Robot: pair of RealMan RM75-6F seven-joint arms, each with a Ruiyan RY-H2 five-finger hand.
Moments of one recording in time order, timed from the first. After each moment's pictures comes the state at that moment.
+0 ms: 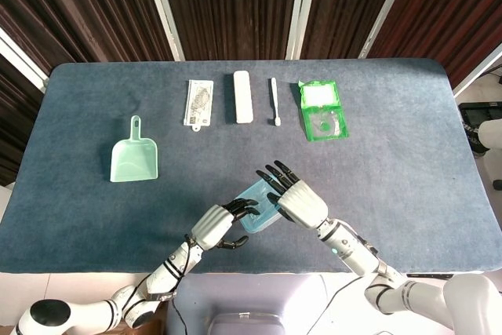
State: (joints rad) left arm -0.71 -1.97 -0.01 -1.01 1.63 1.16 -0.35; right arm 0.66 -1.72 0.04 -1.07 -1.74 1.29 -0.12
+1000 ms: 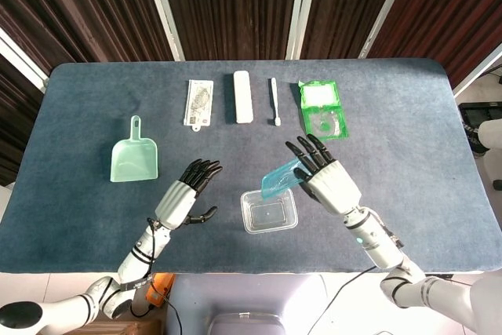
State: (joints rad) left arm -0.65 -1.83 -0.08 -1.03 1.62 1.34 -0.34; right arm 0.62 -1.60 0.12 -1.11 -1.73 1.49 -0.14
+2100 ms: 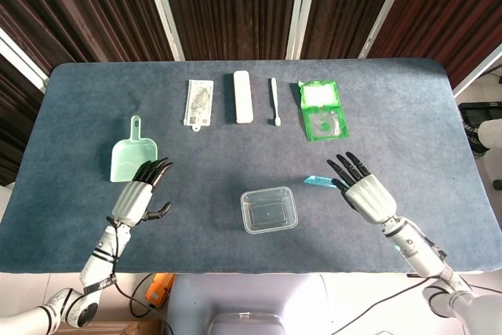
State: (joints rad) left arm -0.54 -1.64 -0.07 -1.15 1.47 1.22 -0.23; right arm 0.49 -1.68 -0.05 -0.61 -1.75 1.53 0.11
